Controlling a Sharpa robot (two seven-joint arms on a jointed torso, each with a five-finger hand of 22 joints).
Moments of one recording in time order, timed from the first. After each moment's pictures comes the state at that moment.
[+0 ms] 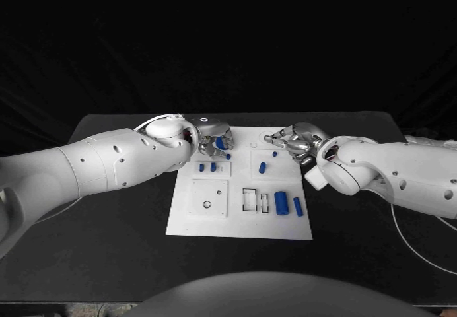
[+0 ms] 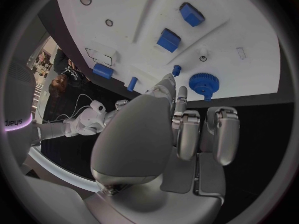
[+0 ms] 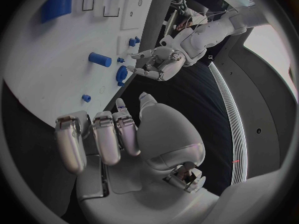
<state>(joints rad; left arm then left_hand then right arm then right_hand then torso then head) 1.29 -0.45 -0.22 1.11 -1.50 -0.17 0.09 1.68 -0.12 0.26 0.29 0.06 1.00 0.13 0.07 0.17 1.07 0.09 0.08 0.06 1.46 0.03 1.56 1.31 0.01 1.47 0.14 1.57 1.31 1.25 -0.87 -0.21 1.56 -0.58 -0.42 -0.06 1.31 0.20 -0.06 0.28 0.33 0.71 0.19 0.20 0.08 1.47 0.16 1.58 1.31 1.47 0.10 1.57 1.31 0.01 1.47 0.21 1.57 1.31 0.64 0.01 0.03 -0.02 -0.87</state>
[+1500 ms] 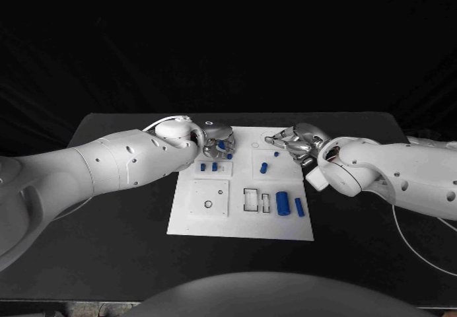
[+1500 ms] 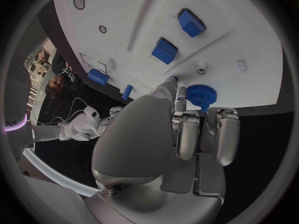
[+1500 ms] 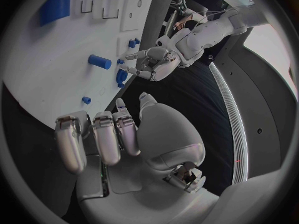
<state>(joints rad) 1.27 -0.40 -0.22 1.04 -1.51 -0.11 0.07 1.69 -0.10 0.32 0.29 0.06 1.01 0.12 0.07 0.15 1.06 0.09 0.07 0.06 1.46 0.03 1.56 1.31 0.01 1.47 0.14 1.57 1.31 1.25 -0.87 -0.21 1.56 -0.58 -0.41 -0.07 1.31 0.20 -0.06 0.28 0.33 0.71 0.19 0.20 0.08 1.47 0.16 1.58 1.31 1.47 0.10 1.57 1.31 0.01 1.47 0.21 1.57 1.31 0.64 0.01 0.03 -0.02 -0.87</state>
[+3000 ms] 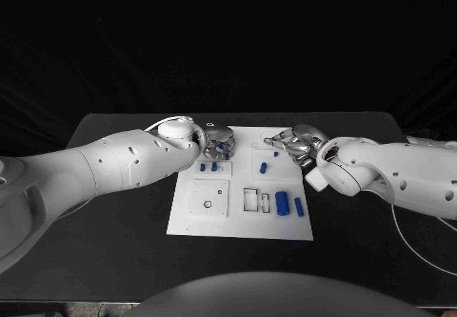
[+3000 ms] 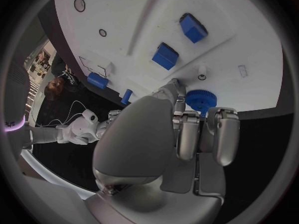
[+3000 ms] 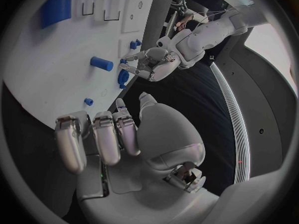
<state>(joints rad) 1.27 -0.38 -0.22 1.03 -1.53 -0.08 0.05 1.71 -0.09 0.37 0.28 0.06 1.05 0.13 0.08 0.14 1.13 0.08 0.09 0.07 1.46 0.03 1.56 1.31 0.01 1.47 0.14 1.57 1.31 1.25 -0.86 -0.21 1.56 -0.58 -0.40 -0.09 1.31 0.20 -0.06 0.28 0.33 0.71 0.19 0.20 0.08 1.47 0.16 1.58 1.31 1.47 0.10 1.57 1.31 0.01 1.47 0.21 1.57 1.31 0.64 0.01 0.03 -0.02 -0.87</state>
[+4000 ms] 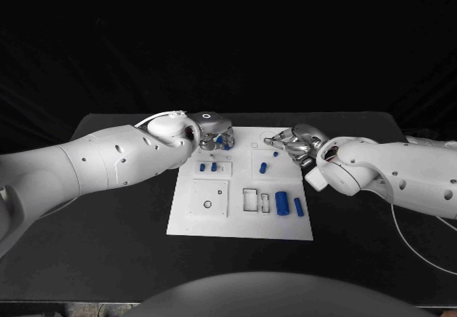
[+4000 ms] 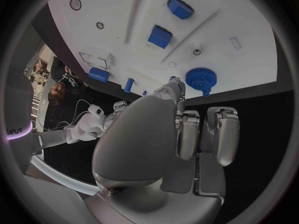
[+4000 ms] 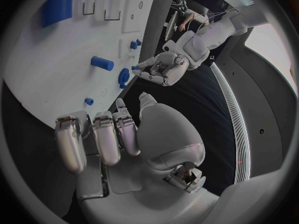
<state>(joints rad) 1.30 -0.45 -0.21 1.12 -1.58 -0.20 0.08 1.74 -0.09 0.41 0.27 0.06 1.11 0.13 0.10 0.15 1.22 0.07 0.09 0.06 1.46 0.03 1.56 1.31 0.01 1.47 0.14 1.57 1.31 1.25 -0.86 -0.21 1.56 -0.58 -0.40 -0.09 1.31 0.20 -0.06 0.28 0.33 0.71 0.19 0.21 0.08 1.47 0.16 1.57 1.31 1.47 0.10 1.57 1.31 0.01 1.47 0.21 1.57 1.31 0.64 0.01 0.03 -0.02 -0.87</state>
